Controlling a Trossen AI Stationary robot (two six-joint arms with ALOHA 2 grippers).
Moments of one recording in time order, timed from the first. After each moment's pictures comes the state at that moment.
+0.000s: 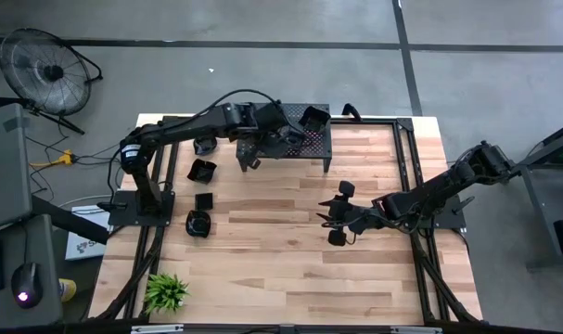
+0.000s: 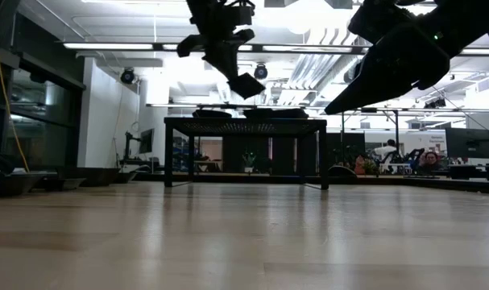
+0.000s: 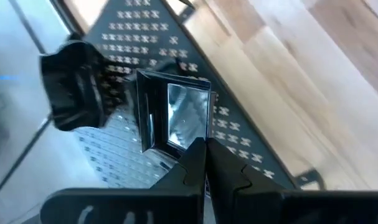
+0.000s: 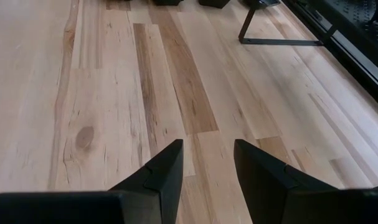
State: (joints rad) left arm 0.29 1.78 1.80 -1.02 -0.15 1.04; right arm 0.35 1.34 0.59 0.10 0.58 0.23
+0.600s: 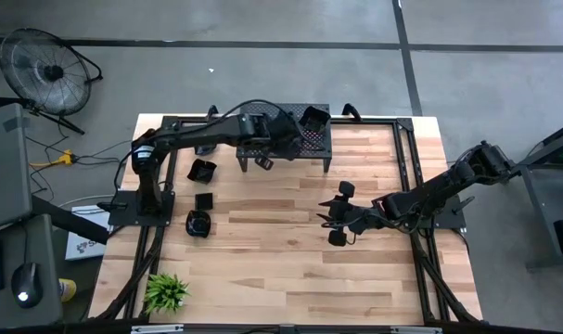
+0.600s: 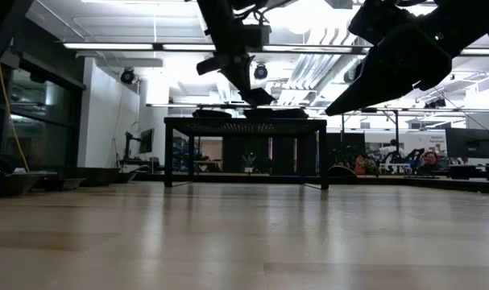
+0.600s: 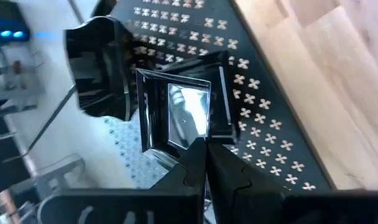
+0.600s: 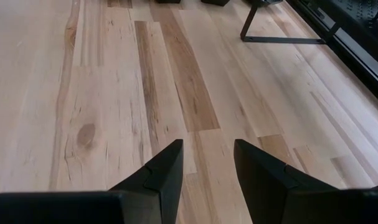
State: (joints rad) left arm 0.24 1.86 1.80 -0.89 -0.38 0.95; right arm 0.35 1.34 0.59 0.09 0.57 0.23
